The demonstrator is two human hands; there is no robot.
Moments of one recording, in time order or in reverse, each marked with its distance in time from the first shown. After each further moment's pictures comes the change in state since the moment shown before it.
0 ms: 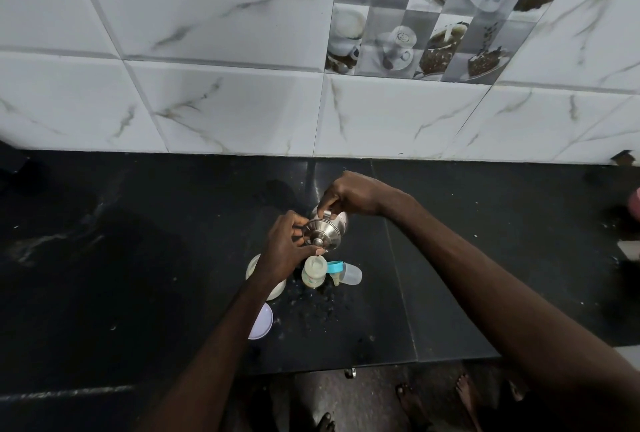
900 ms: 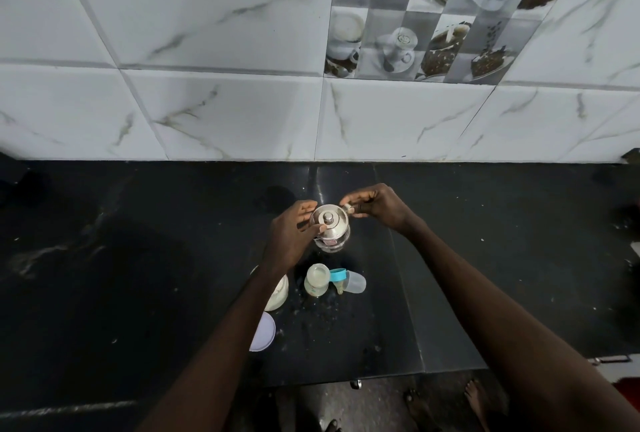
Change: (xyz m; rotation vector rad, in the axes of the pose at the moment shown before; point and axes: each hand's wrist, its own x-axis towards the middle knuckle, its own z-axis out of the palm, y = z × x) left_hand 0.035 0.022 -0.001 -0.023 0.037 0.034; right_hand -0.045 0.051 0.059 0.930 0.400 0.479
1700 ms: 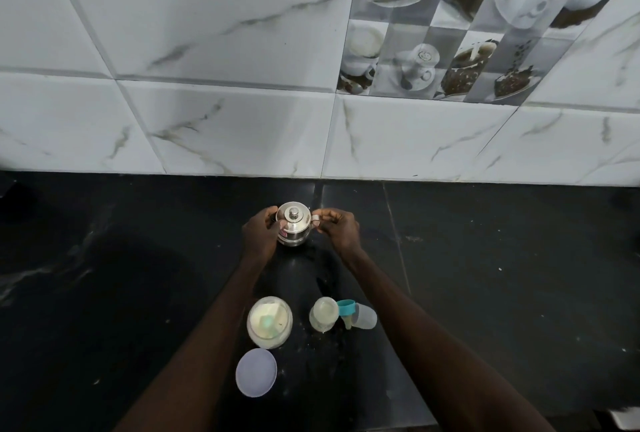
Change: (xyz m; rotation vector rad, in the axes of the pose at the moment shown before) left_hand 0.096 -0.074 -0.037 0.040 0.235 -0.217; right_hand 0.091 0.037 0.110 0.210 0.459 0.239
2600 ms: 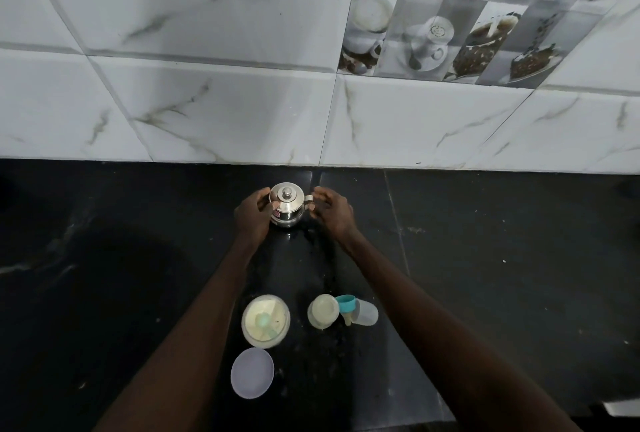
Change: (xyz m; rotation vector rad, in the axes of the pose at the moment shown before) left_hand 0.046 -0.021 0.008 -0.021 -0.015 -0.005; right_hand 0.024 -0.007 0.007 -0.121 -0.091 0.101
